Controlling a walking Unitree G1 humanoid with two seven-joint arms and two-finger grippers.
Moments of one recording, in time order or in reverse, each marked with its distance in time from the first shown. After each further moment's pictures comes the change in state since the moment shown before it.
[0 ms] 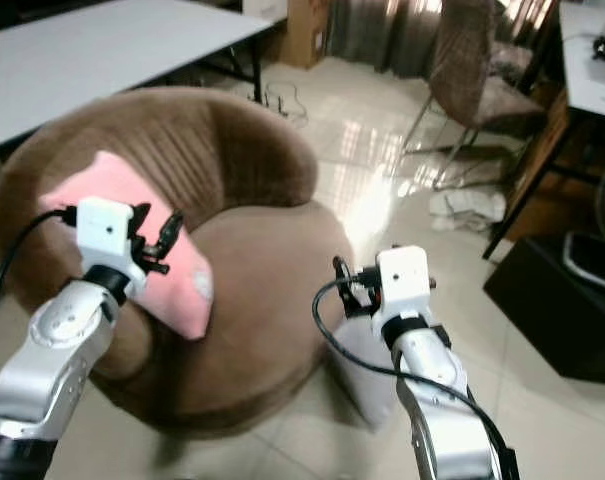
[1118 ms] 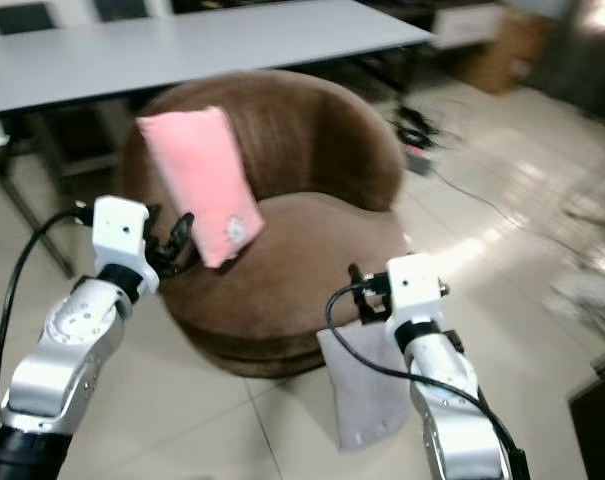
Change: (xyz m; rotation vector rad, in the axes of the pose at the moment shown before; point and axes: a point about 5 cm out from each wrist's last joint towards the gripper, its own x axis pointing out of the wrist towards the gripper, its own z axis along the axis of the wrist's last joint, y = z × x) left arm 0.007 -0.008 0.002 0.026 0.001 -0.014; right arm -0.001 -0.010 -0.011 -0.046 0.035 -0.031
